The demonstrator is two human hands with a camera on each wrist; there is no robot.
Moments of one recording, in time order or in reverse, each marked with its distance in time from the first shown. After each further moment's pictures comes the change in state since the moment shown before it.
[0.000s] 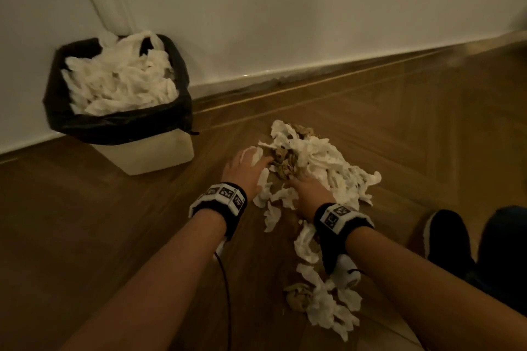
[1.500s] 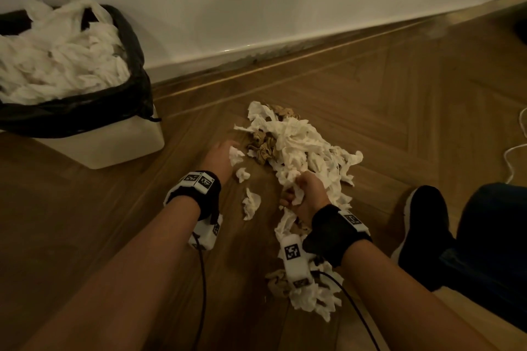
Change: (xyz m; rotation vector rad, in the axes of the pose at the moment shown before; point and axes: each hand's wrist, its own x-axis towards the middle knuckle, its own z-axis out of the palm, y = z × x) left_hand 0.026 -0.003 0.018 -0.509 0.023 -0.167; right_hand -0.027 0.015 0.018 1.965 0.056 0.406
